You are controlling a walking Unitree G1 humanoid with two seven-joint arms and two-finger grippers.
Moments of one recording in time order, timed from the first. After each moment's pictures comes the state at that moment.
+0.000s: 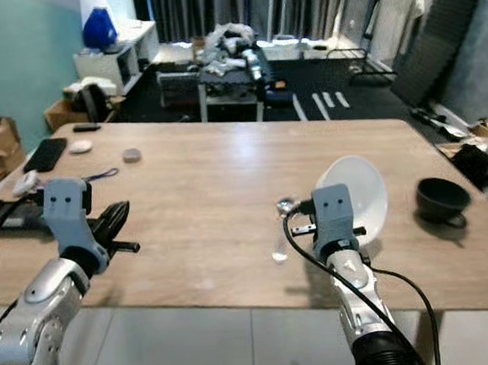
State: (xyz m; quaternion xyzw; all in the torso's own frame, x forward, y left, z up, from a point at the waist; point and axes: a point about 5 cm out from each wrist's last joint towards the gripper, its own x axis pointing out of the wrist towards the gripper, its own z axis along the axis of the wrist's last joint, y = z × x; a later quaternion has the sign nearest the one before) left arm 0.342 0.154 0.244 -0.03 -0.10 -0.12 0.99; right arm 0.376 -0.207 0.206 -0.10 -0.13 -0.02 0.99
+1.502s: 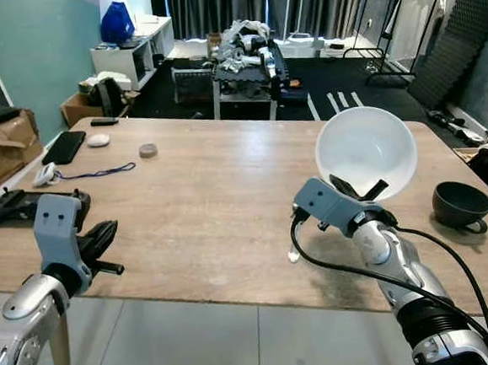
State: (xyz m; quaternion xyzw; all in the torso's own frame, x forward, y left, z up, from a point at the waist) left arm 0.332 0.175 0.229 0.03 -0.07 -0.12 0.99; right arm 0.379 -0.242 0.250 -0.49 -0.13 -0.03 0.86
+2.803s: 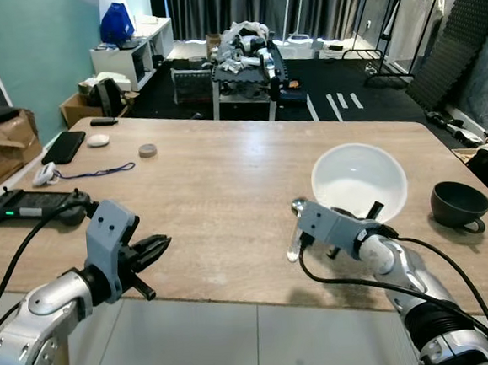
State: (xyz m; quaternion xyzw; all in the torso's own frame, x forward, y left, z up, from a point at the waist) left arm 0.324 0.130 0.227 0.11 -0.04 -0.32 0.94; right arm 0.379 -0.258 0.208 -0.53 0.03 0.08 0.84
